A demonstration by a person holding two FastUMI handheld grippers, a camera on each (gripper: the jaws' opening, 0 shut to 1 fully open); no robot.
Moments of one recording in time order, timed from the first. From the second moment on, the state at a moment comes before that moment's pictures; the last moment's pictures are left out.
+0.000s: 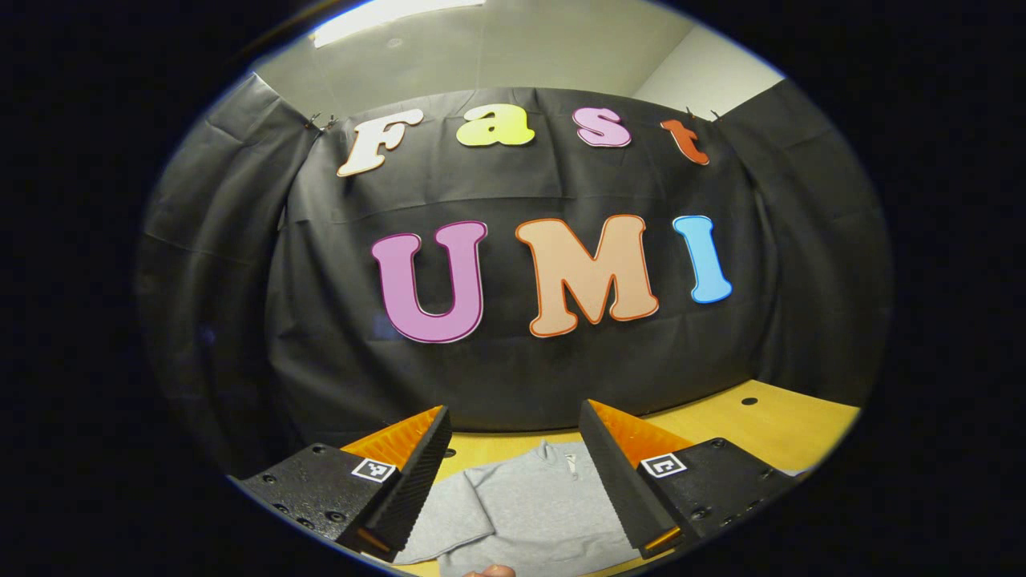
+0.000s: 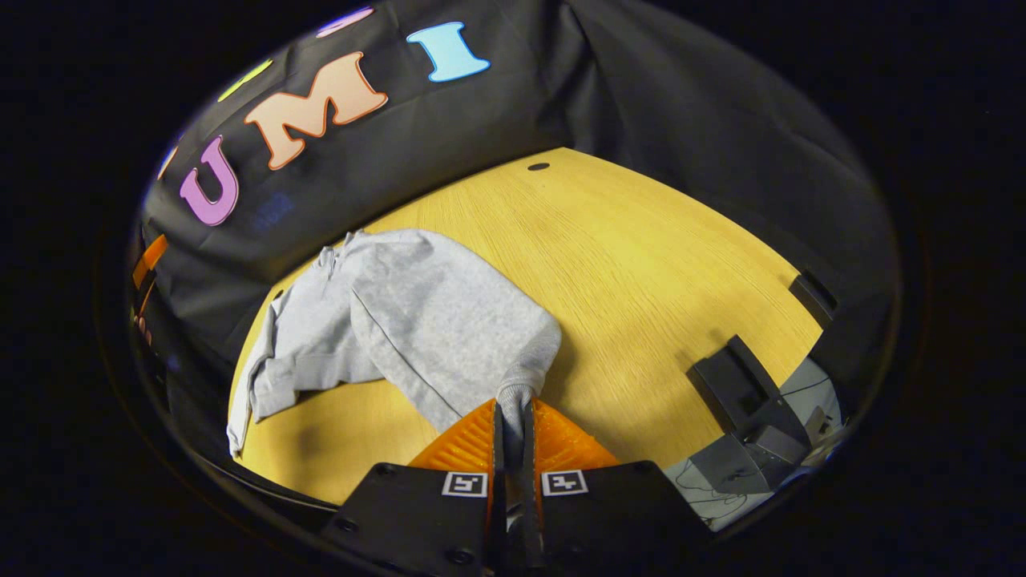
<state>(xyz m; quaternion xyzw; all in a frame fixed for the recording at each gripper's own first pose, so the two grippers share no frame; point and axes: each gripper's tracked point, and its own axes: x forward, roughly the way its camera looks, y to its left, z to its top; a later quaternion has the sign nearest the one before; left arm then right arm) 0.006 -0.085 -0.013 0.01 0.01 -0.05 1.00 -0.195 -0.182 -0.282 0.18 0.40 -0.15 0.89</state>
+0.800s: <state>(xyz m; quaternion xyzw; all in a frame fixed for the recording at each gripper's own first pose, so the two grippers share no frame) 0.007 -0.001 -0.015 0.02 0.01 0.01 1.00 -0.039 -0.129 -0.194 0.16 0.29 -0.08 0.94</state>
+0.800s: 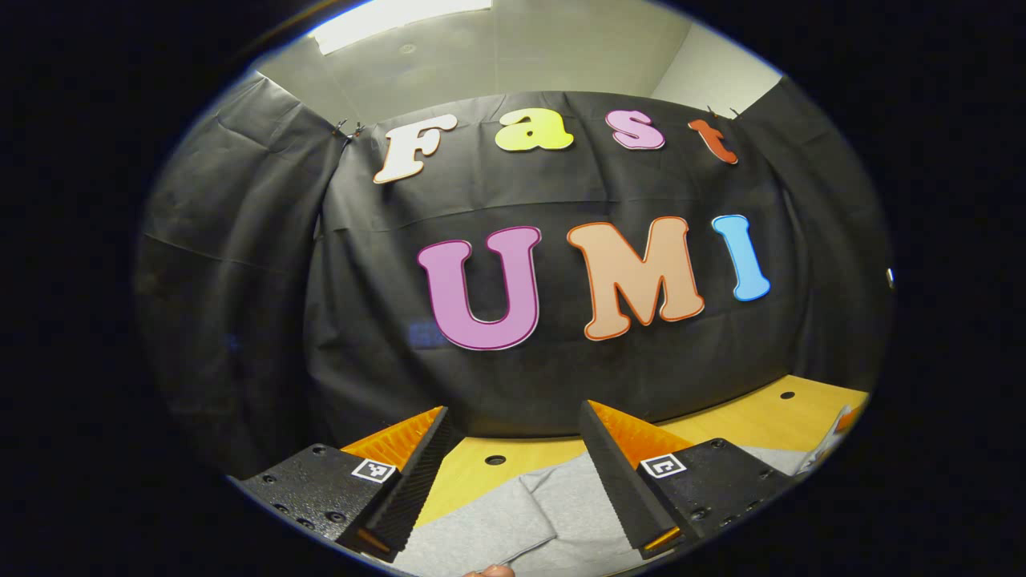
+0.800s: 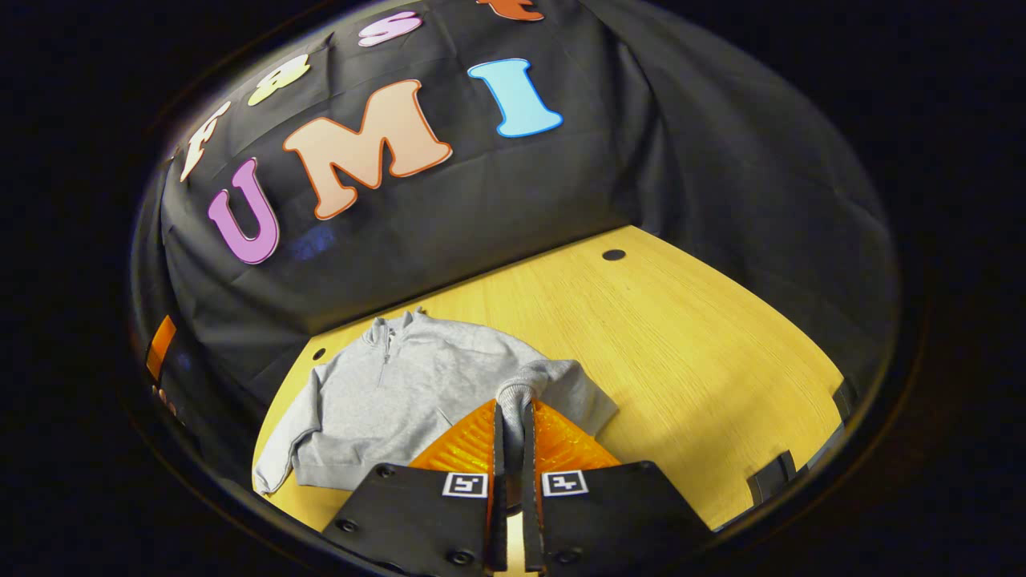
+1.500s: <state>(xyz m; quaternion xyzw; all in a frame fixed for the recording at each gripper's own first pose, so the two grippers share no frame) -0.003 0.076 -0.037 0.02 0.03 0.09 1.00 0.077 -0.035 -0.151 0.12 0.25 0.01 0.96</state>
